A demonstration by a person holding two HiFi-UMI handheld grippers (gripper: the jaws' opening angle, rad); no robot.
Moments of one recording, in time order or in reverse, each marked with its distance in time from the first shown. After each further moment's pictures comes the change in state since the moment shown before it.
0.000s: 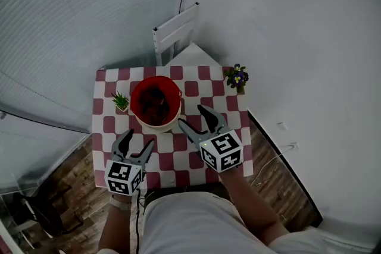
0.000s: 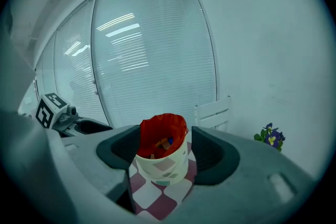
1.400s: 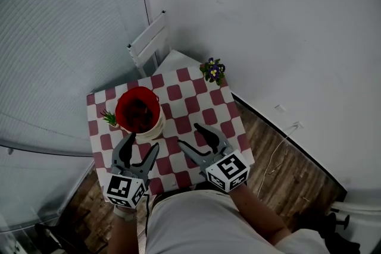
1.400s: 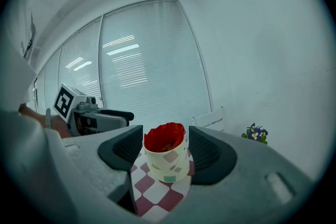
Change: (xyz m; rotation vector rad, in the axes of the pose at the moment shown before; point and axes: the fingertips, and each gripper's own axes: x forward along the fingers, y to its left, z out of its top) left arm -0.014 -0.087 0.080 0.154 -0.187 -0.168; right arm -0.103 0.017 -0.008 0.055 -0.207 -0.019
